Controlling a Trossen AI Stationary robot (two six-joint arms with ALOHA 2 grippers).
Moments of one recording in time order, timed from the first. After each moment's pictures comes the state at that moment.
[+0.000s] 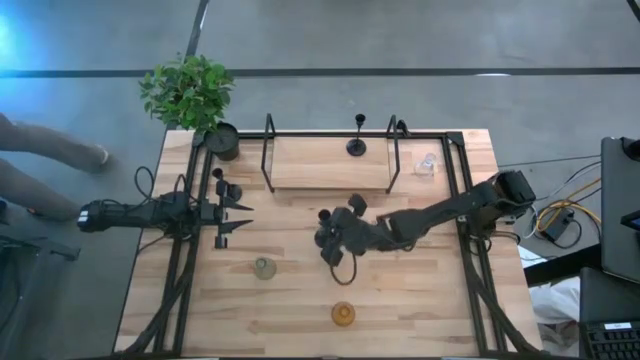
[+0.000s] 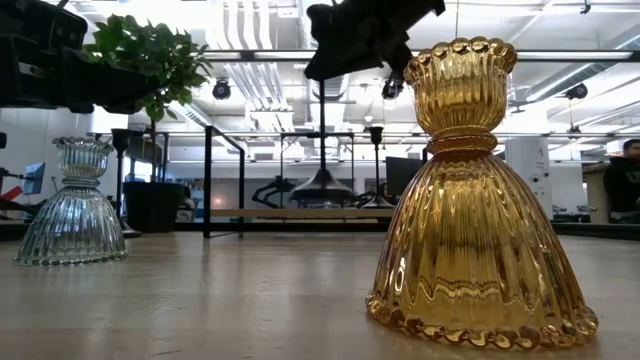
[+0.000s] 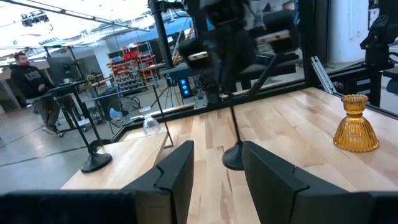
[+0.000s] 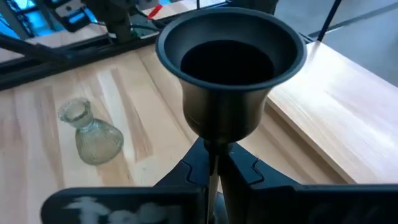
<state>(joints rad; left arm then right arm) -0.05 0.05 0.01 0.03 -0.05 0.25 0.26 1.70 1.22 -0.16 0.60 0.50</state>
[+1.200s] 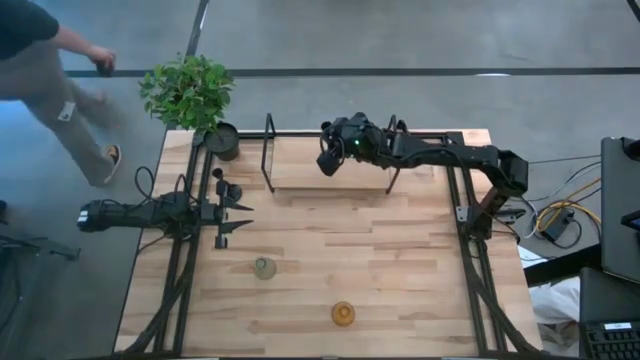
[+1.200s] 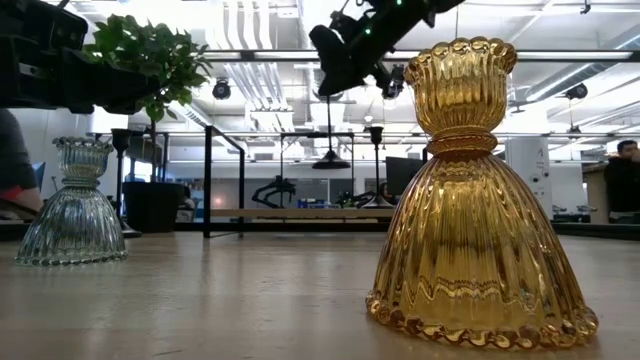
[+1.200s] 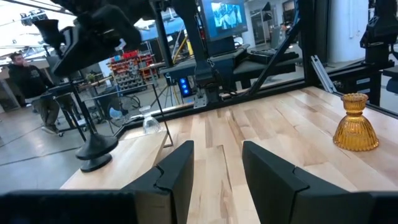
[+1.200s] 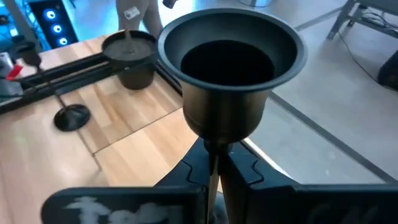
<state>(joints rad) -0.05 0.05 0.01 0.03 -0.05 0.25 -0.28 1.70 1.44 -0.24 0.36 0.17</state>
